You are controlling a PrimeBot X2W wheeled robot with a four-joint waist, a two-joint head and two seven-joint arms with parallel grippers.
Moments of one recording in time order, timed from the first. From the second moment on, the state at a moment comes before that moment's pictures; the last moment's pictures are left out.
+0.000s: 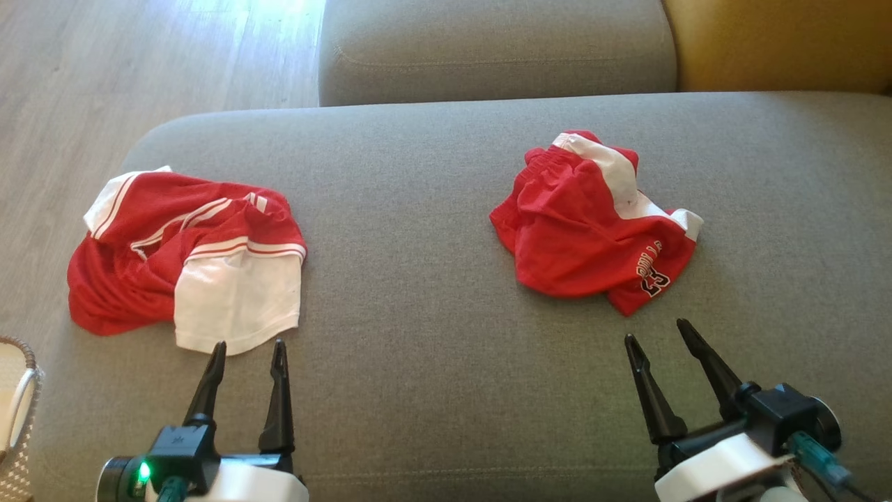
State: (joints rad) left arm 0.19 0.06 -0.16 -0.02 -0.07 0.07 -0.25; right arm 0.10 -0.05 0.04 0.10 0.09 0.13 -0.26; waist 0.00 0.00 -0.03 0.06
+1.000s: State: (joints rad) left arm -0.19 0.06 -0.15 0.18 -0.06 -0.02 -0.25; right arm 0.01 -0.05 0.09 0.08 0.09 0.13 -0.26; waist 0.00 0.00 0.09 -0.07
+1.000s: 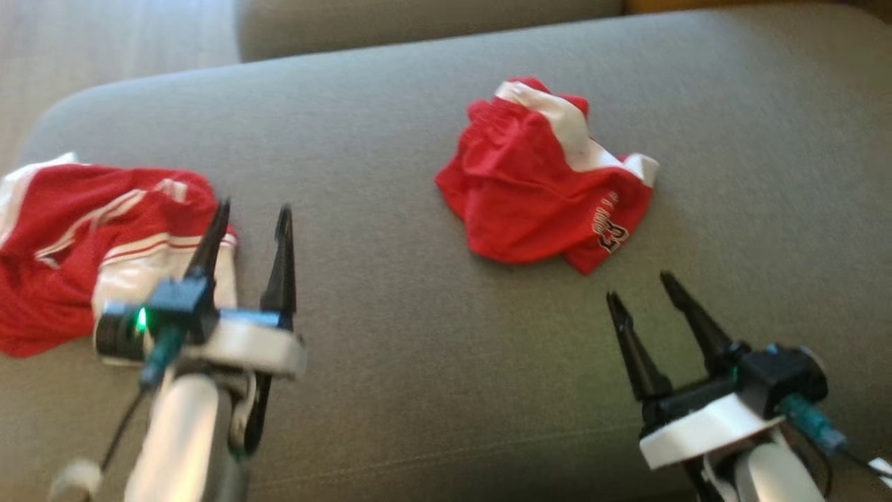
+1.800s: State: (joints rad) left arm -1.02 0.12 -0.45 0.75 -0.24 -0.13 -0.05; right arm -0.18 -0.05 0.06 -0.06 0.19 0.13 -0.26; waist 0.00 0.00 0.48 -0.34
